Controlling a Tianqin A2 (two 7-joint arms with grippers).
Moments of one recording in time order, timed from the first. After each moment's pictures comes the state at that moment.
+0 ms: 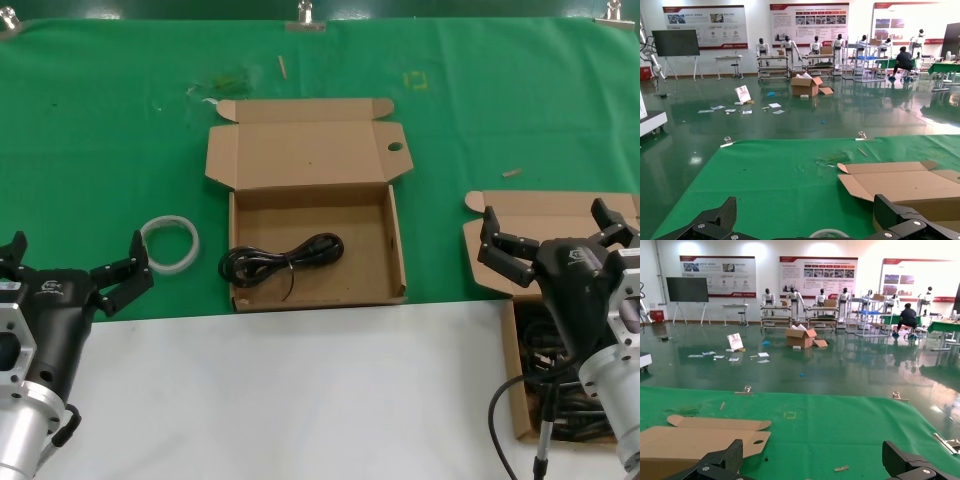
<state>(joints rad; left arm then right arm) 0.00 -0.30 1.60 -1.60 -1.80 0.00 0.00 0.02 0.23 -1.63 1.59 1.83 0.02 -0.05</state>
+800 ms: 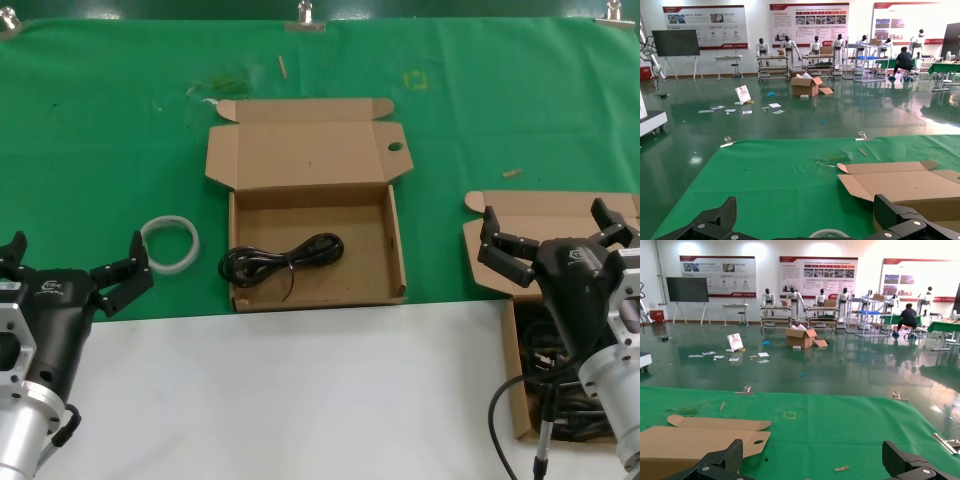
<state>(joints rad) 0.00 -0.30 1.60 -1.60 -1.80 0.00 0.00 0.02 0.23 -1.63 1.59 1.83 0.02 -0.05</state>
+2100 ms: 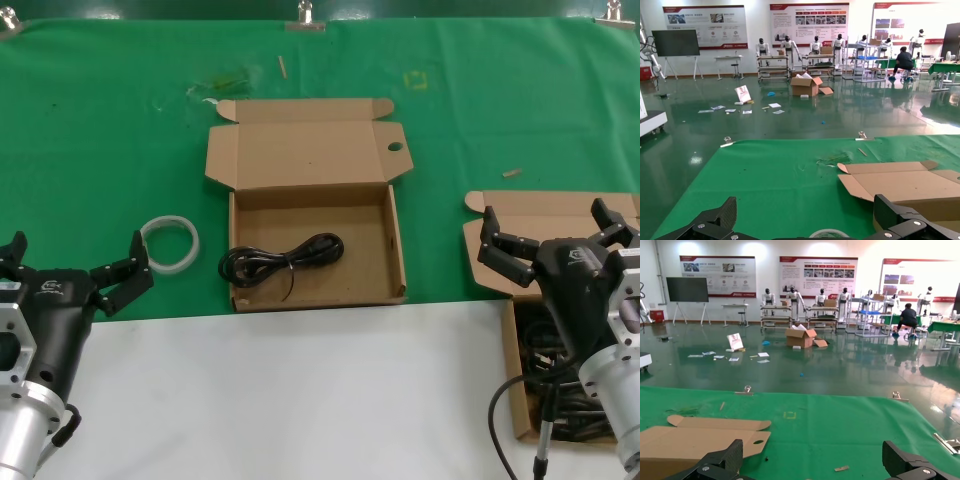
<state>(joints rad) 0.00 -0.30 1.60 -1.60 -1.80 0.00 0.00 0.02 0.23 -1.63 1.59 1.83 0.02 -0.05</state>
